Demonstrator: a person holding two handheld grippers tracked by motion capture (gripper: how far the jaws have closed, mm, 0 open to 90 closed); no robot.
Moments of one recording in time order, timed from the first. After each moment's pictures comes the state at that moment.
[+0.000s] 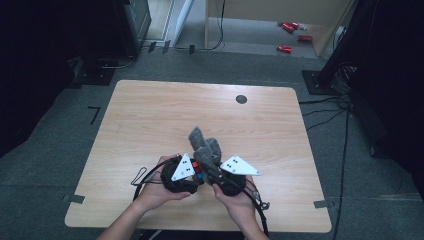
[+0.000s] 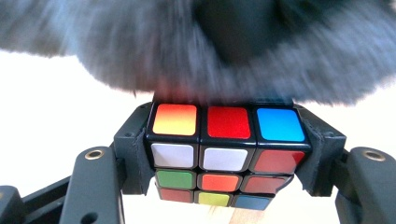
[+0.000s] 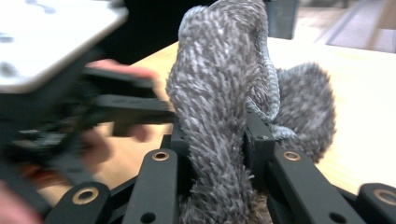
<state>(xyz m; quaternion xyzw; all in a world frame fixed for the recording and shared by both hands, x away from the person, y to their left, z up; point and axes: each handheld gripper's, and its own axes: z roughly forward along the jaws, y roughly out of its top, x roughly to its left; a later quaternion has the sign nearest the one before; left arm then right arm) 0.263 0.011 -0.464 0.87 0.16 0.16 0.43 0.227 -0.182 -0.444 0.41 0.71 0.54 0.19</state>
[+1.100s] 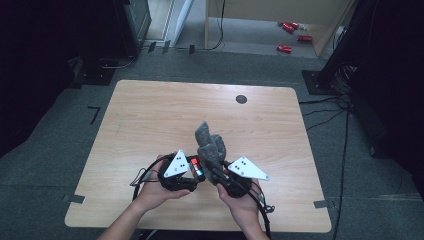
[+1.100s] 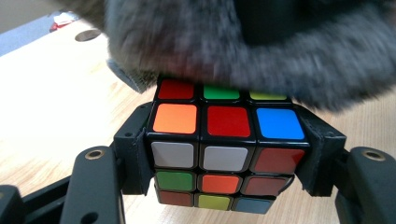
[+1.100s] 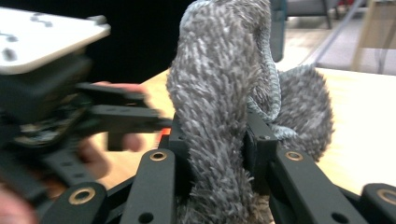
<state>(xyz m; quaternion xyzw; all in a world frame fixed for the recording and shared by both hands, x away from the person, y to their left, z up) 0.263 0.018 -0.451 0.84 0.18 0.14 0.48 0.217 -0.192 -0.433 0.42 0.67 0.57 0.21</state>
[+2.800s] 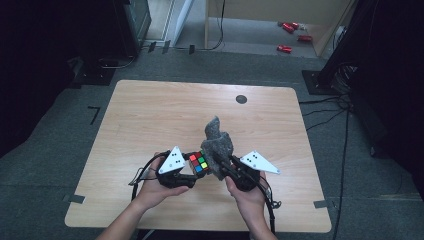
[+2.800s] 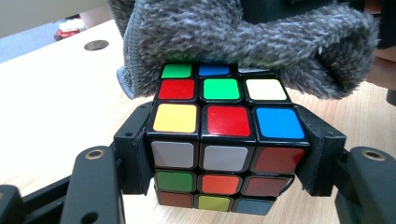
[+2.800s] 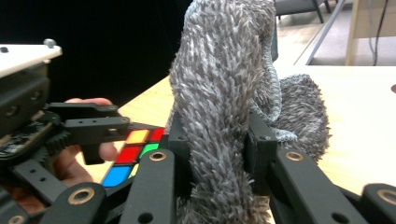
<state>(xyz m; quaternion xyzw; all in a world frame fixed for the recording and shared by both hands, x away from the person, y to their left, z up) 0.267 0.020 -0.450 0.83 0.20 0.12 0.51 0.229 -0.211 -0.432 0.45 0.64 0.59 0.19</state>
